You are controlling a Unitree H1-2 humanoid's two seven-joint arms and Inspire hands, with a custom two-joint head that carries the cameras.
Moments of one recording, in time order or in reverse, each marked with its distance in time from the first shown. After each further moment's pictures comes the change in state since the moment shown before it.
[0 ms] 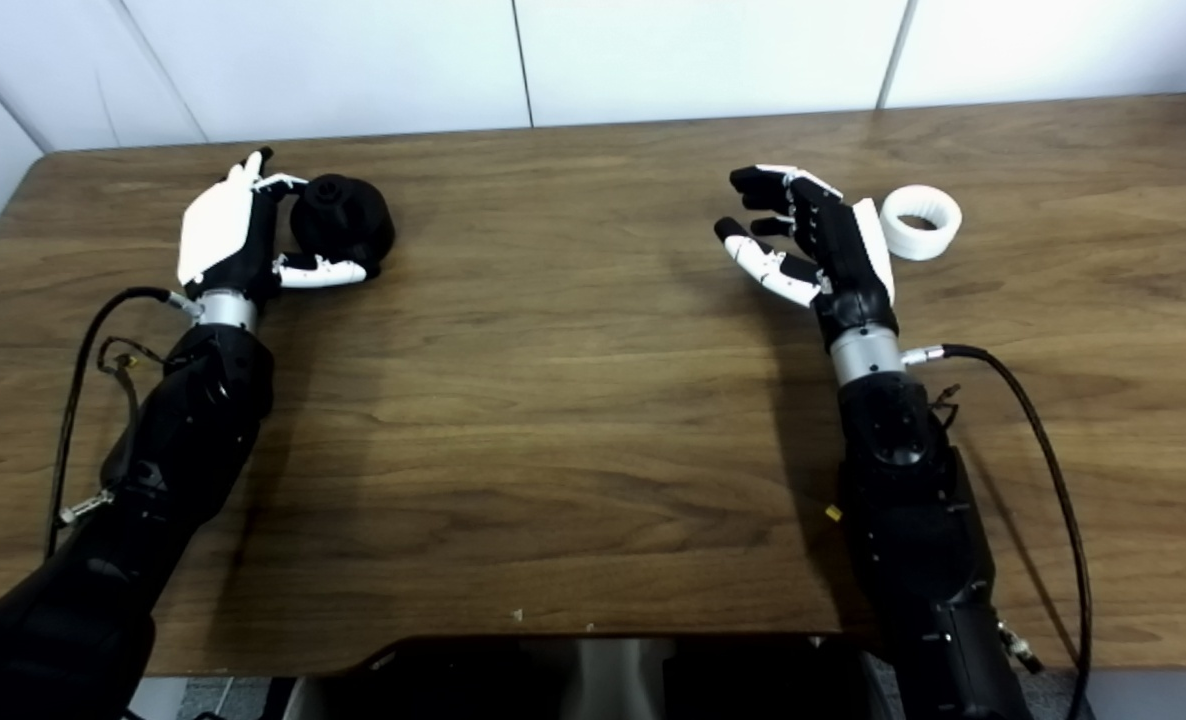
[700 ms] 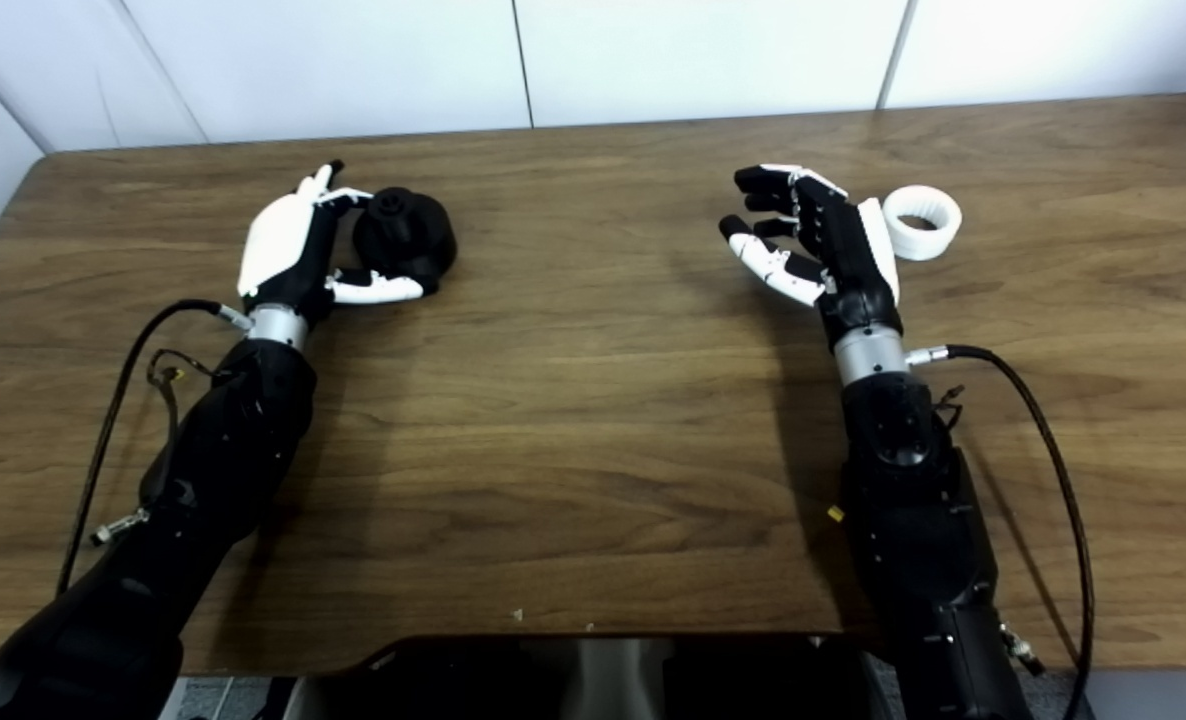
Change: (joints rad) left arm 0.043 -0.065 -0.047 -0.082 -0.045 -0.056 -0.065; right arm 0.001 0.000 -0.008 -0.006 -0.011 0.001 -0.005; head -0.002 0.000
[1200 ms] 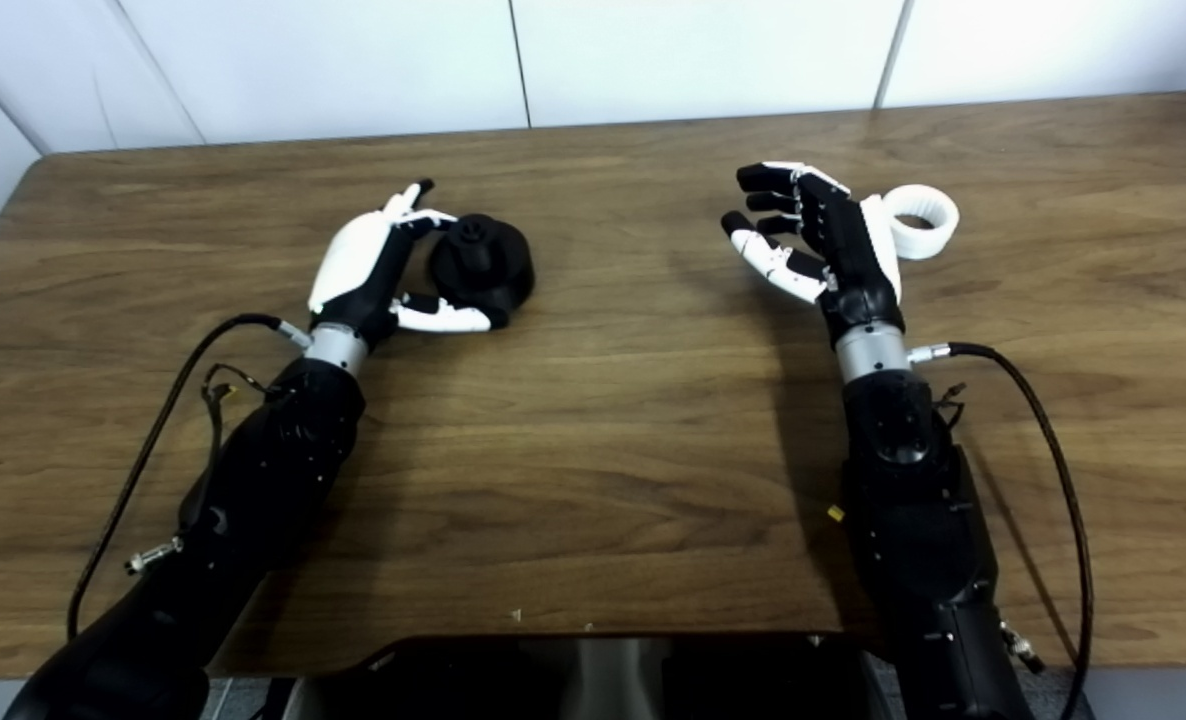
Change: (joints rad) left arm 0.047 -0.044 -0.057 -0.108 -0.002 -0.042 -0.080; right arm -0.003 0.000 -0.002 -0.014 -0.013 0.014 -0.004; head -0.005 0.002
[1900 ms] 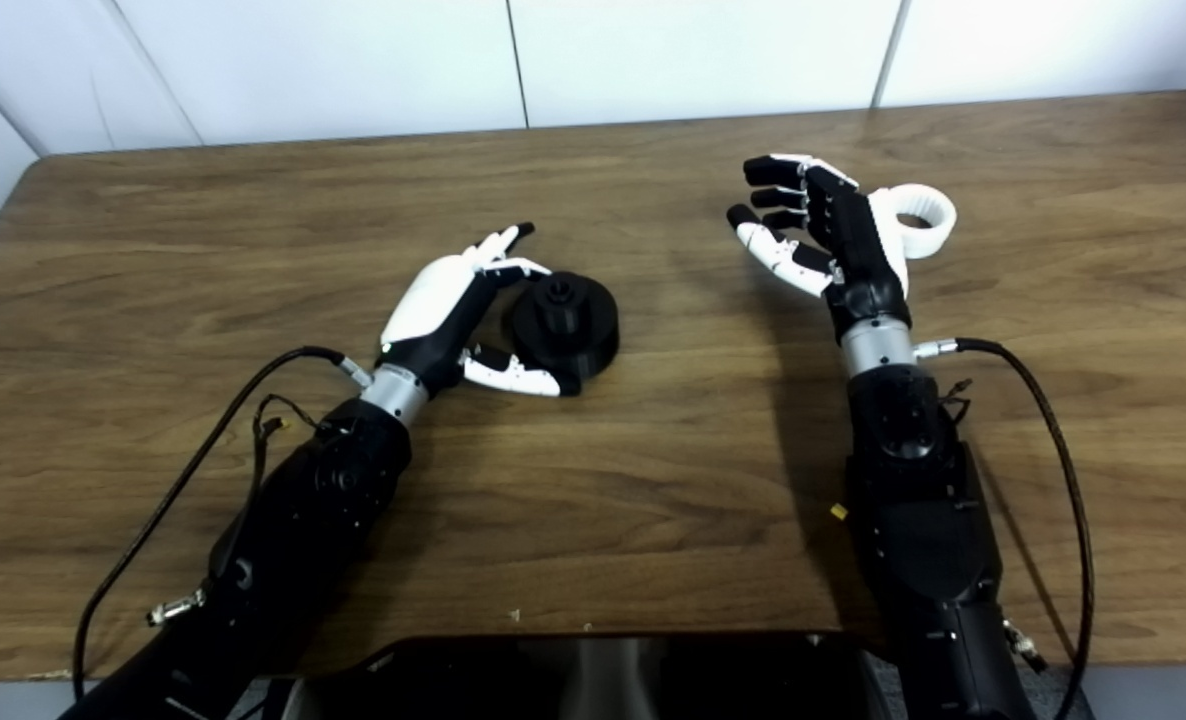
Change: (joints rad) left arm 0.097 -0.029 -0.090 -0.179 0.035 -0.039 -0.111; right arm -0.002 0.000 -0.013 -0.015 0.005 0.019 -0.002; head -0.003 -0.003
